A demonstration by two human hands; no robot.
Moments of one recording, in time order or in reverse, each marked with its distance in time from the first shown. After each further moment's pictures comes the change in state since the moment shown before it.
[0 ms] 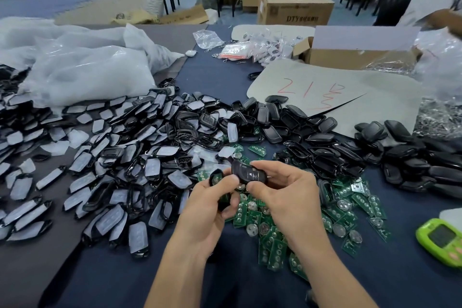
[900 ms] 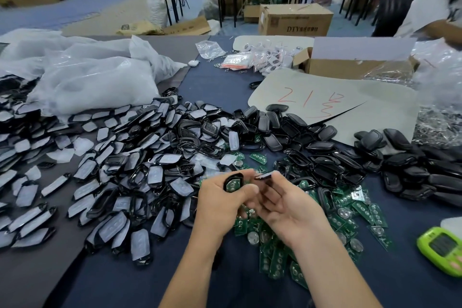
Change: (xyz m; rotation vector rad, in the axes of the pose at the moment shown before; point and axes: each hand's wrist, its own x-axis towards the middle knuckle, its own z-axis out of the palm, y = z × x) left_hand 0.020 -0.008 0.013 0.415 0.119 0.246; right_hand 0.020 0.010 -0.001 0.798 0.010 0.743
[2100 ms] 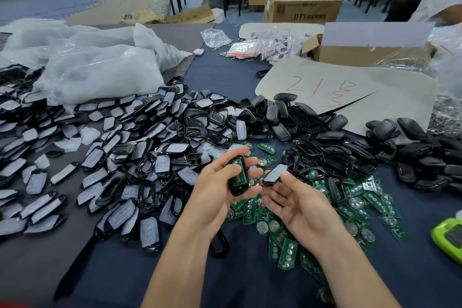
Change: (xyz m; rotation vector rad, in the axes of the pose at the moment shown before) left_hand -0.001 0.021 -0.023 -0.429 -0.148 -0.242; right_hand 0.007 0.011 -0.031 -0.132 -0.222 -0.127
